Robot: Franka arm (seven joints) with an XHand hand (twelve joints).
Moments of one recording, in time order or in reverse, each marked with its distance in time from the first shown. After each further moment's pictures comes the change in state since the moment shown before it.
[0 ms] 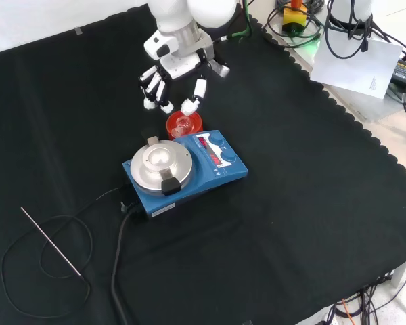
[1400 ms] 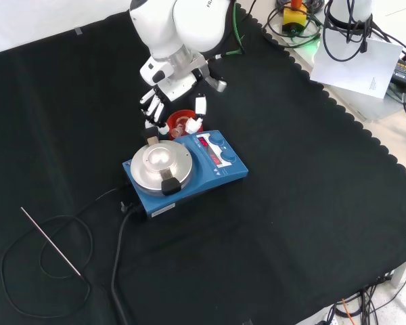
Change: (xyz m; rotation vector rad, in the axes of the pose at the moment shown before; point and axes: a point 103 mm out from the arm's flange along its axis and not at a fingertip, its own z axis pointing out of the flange) arm 0.010 0.019 0.036 0.109 -0.006 -0.020
